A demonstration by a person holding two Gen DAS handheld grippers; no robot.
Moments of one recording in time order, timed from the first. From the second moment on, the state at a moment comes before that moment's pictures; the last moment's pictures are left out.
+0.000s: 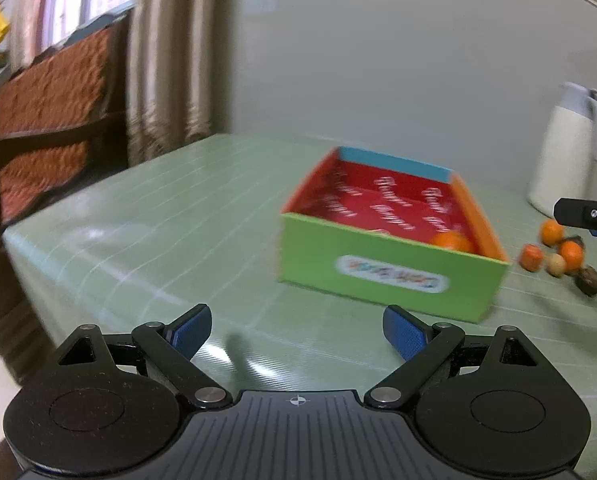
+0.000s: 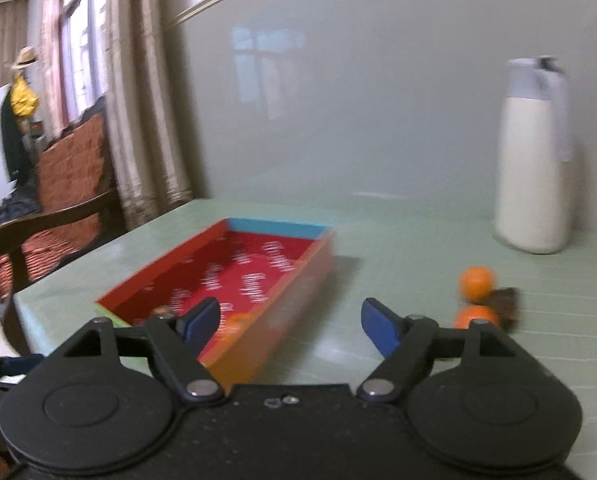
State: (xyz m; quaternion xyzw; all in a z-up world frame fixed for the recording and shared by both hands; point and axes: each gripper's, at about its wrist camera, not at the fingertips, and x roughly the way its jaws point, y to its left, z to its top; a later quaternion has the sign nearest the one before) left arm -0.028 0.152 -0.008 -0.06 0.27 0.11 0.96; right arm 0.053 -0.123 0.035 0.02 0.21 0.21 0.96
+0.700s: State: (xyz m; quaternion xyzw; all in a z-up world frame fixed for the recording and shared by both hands) left arm 0.015 0.013 0.032 0.03 0.24 -0.05 0.97; right arm 0.032 -0.270 0.008 0.13 0.19 0.03 0.97
